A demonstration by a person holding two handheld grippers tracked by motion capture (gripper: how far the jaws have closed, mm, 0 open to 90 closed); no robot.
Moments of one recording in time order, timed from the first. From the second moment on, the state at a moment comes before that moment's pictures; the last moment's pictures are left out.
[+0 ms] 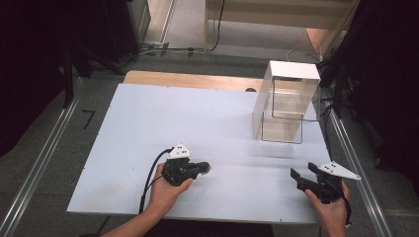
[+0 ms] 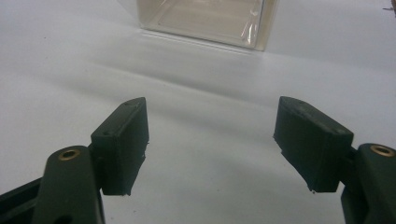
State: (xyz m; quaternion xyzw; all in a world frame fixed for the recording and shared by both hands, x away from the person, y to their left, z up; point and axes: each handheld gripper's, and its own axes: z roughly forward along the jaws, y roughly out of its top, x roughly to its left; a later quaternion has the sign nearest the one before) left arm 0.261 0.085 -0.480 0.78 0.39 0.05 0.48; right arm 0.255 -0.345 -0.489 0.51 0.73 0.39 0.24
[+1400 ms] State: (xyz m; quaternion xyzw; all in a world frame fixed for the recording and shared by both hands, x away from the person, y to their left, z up) left arm 0.284 0.038 -0.467 0.79 0.37 0.03 0.49; right arm 0.254 -0.345 -0.488 0.50 0.74 0.39 0.24
